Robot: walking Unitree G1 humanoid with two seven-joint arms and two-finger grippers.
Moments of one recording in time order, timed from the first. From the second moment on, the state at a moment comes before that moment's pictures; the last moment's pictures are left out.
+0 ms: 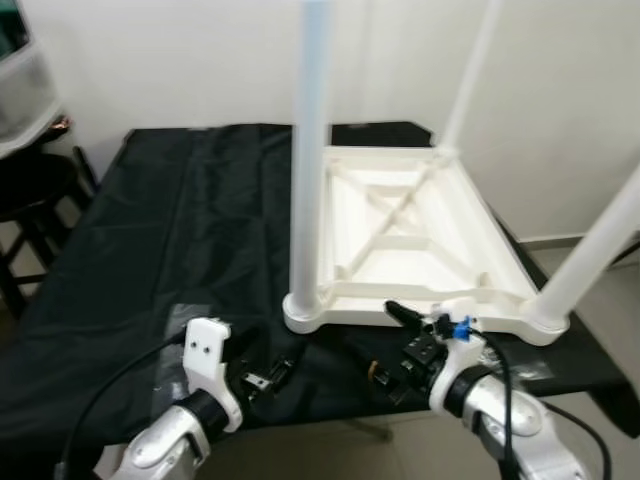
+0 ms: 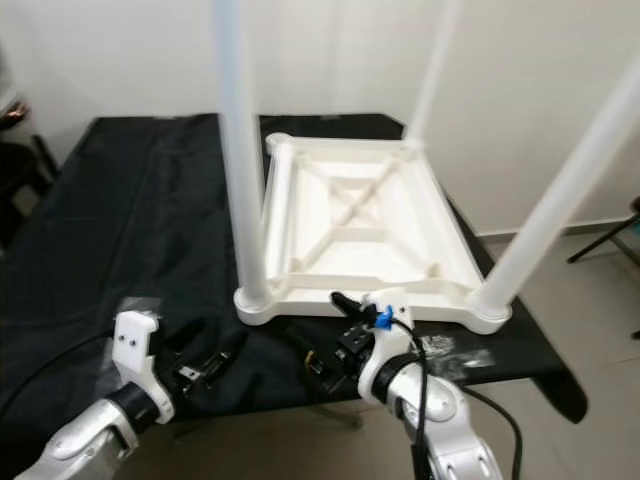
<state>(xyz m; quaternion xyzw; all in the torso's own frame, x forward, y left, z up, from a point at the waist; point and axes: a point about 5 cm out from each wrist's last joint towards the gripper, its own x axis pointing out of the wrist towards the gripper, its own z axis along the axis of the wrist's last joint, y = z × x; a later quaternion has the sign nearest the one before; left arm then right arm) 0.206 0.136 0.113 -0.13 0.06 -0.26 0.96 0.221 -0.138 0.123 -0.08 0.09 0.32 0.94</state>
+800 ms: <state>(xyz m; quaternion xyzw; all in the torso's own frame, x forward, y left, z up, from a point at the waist) 0.207 0.144 0.111 -0.14 0.06 -0.25 0.96 0.244 -0.178 0.118 -0.10 0.11 0.18 0.97</state>
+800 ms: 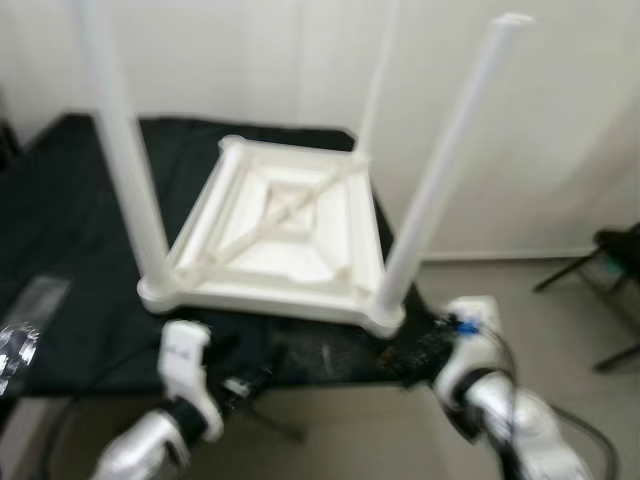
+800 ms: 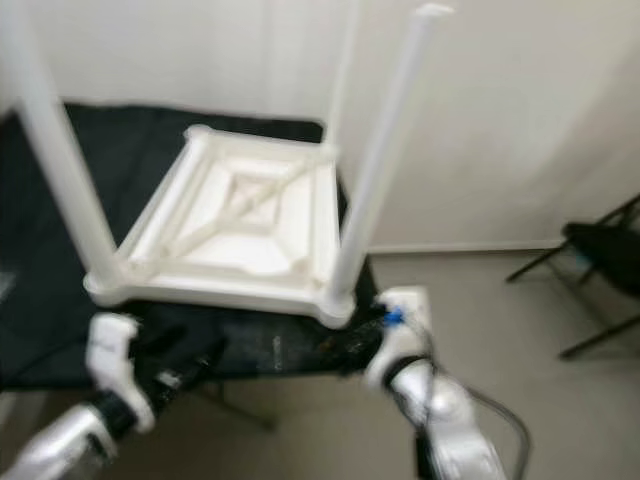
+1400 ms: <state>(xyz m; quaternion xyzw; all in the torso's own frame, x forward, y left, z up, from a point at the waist) 0.214 0.134 0.115 -0.15 0.05 -0.27 0.95 0.254 -0.200 0.114 -0.08 0.11 0.13 0.98</state>
